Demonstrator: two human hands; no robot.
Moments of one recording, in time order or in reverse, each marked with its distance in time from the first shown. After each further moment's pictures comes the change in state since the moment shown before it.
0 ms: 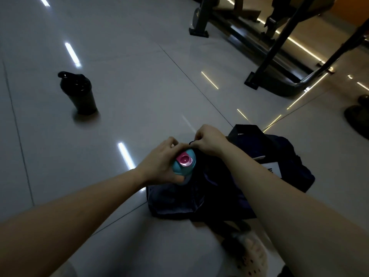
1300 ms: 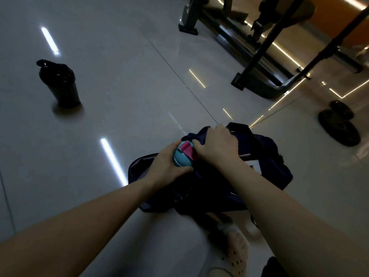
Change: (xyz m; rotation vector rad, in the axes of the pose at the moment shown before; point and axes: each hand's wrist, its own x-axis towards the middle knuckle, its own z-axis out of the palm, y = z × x) left_hand 0.014 0.025 0.061 -0.561 0.197 -0.295; right_hand -0.051 0.016 -0.011 -0.442 0.302 0.144
